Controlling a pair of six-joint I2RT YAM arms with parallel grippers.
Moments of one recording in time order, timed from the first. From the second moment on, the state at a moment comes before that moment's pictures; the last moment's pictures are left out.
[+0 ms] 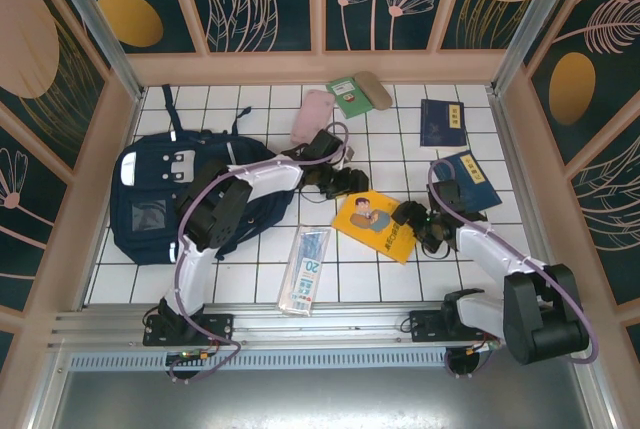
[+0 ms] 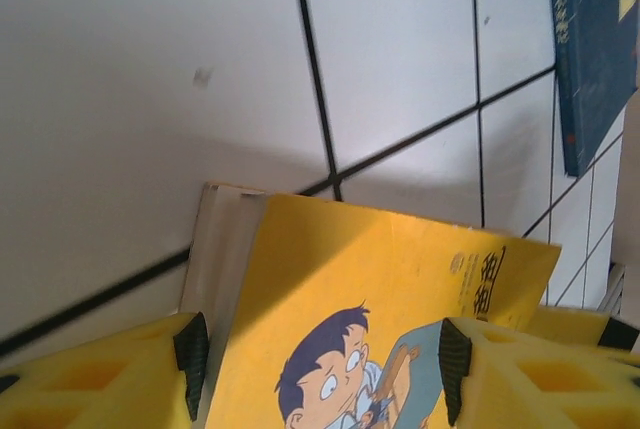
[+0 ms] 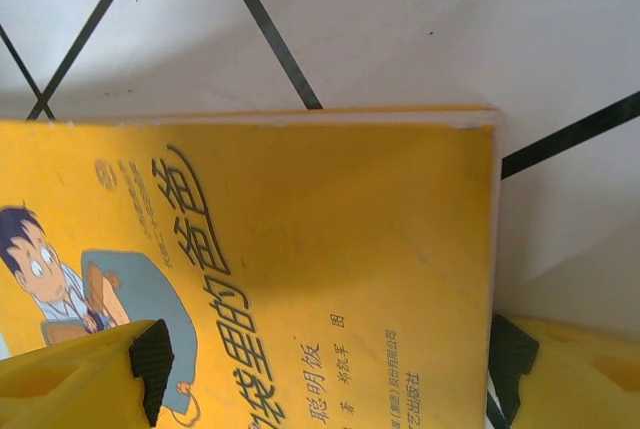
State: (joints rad) left arm -0.71 2.16 1.49 -0.25 0.51 -0.75; right arm 0.23 1.18 0.47 -0.37 -0.22 0.87
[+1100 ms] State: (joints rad) left arm -0.86 1.84 1.13 -0.63 0.28 -0.45; right arm 0.29 1.26 0.54 -0.38 -0.10 0.82
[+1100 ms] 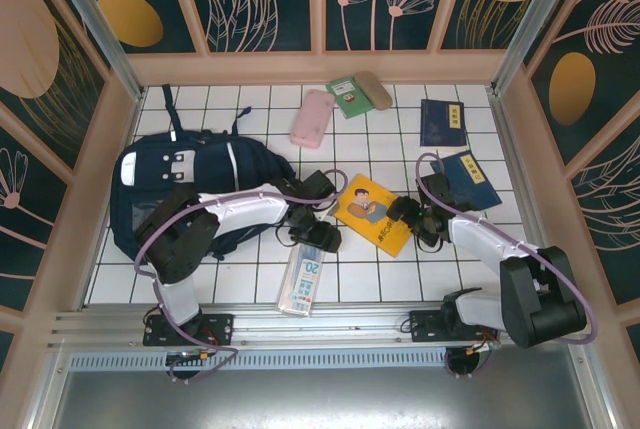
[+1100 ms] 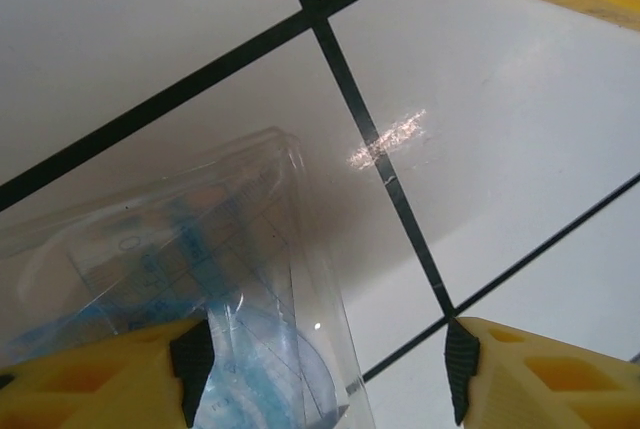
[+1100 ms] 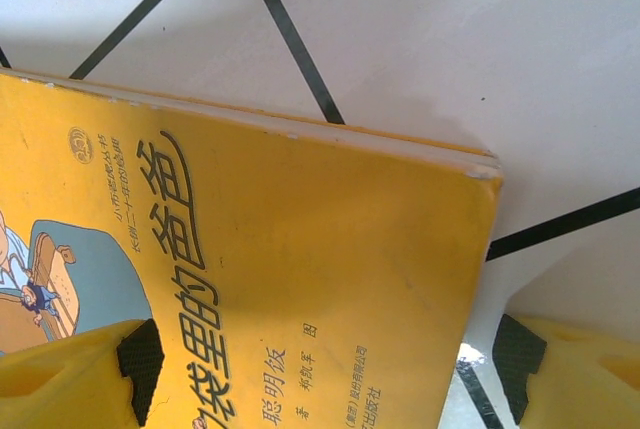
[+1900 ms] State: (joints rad) left arm -0.76 1.84 1.36 -0.62 0.02 -0.58; right arm 0.28 1.20 0.58 -0.41 0.06 0.73
